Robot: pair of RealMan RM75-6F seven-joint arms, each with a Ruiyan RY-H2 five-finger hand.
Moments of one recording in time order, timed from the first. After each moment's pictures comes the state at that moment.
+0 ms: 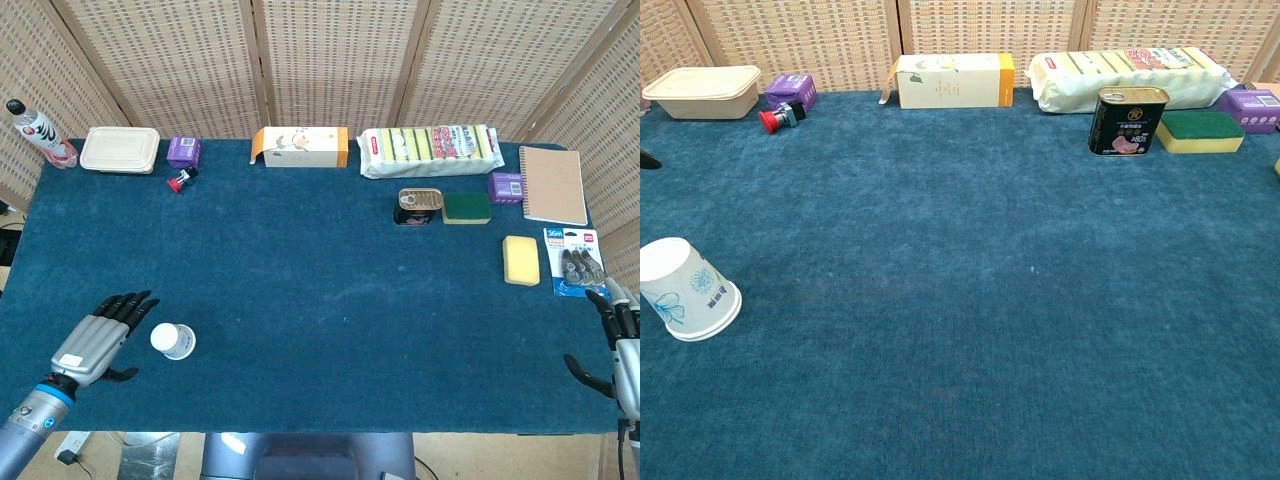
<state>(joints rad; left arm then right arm) -0.34 -0.92 -0.01 -2.01 1.36 0.97 0.32 0.01 -0.99 0.07 -1.71 -1.53 1.58 0.06</state>
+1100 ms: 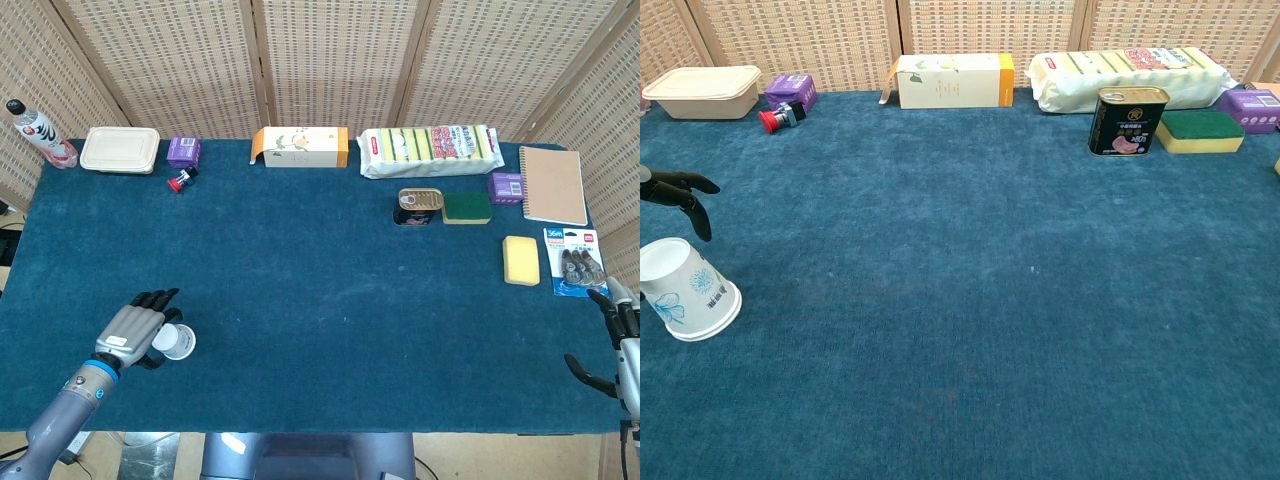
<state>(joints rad) -0.57 -1.06 0.02 -2.04 0.91 0.96 0.60 0.01 -0.97 0.07 -1.72 -1.53 1.57 0.12</state>
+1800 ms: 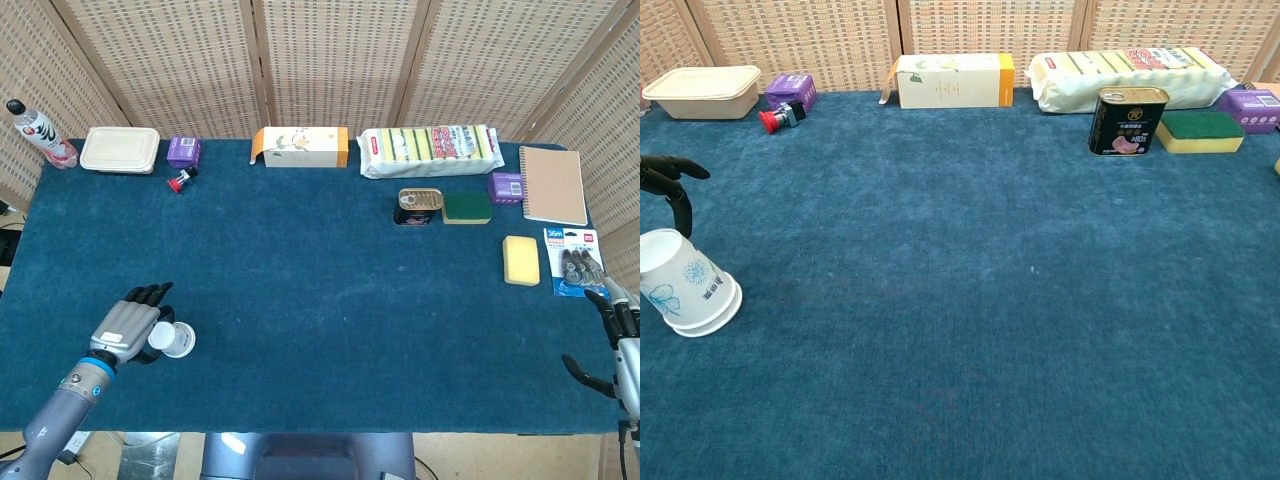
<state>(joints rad) -0.60 -1.04 0.04 -2.06 0.89 1.01 0.61 0.01 -0.97 0.07 -1.72 -1.54 1.57 0.14</state>
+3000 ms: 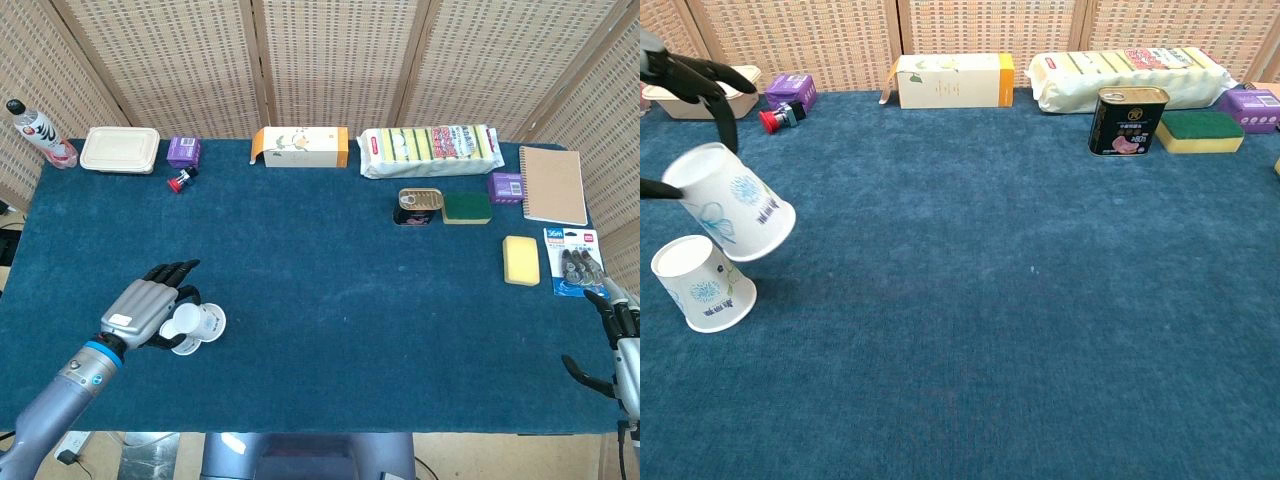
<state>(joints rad) -0.70 -0.90 -0.06 -2.21 0.90 0.94 0.45 0.01 -0.97 0.07 -1.72 -1.53 1.56 0.14</state>
